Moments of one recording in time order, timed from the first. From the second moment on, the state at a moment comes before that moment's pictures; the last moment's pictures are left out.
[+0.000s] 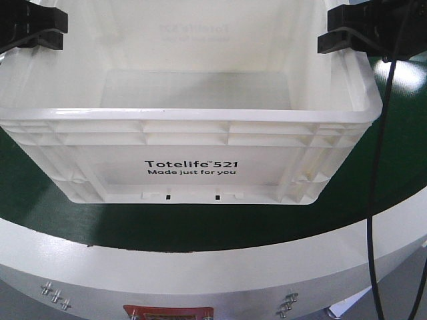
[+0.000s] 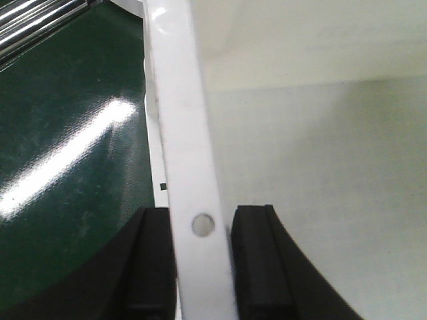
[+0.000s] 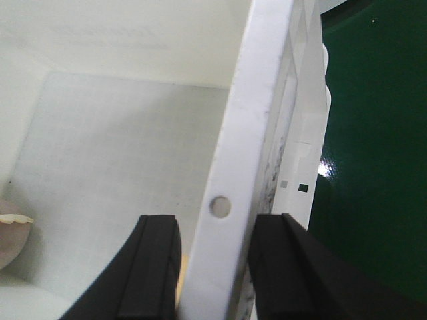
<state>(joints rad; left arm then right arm) -0.18 1.37 -1.44 -0.11 0.91 -0.02 0.16 1.37 -1.40 0.38 0.91 -0.22</state>
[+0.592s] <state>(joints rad) -0.18 1.37 -1.44 -0.11 0.91 -0.02 0.16 1.37 -1.40 0.38 0.91 -0.22</state>
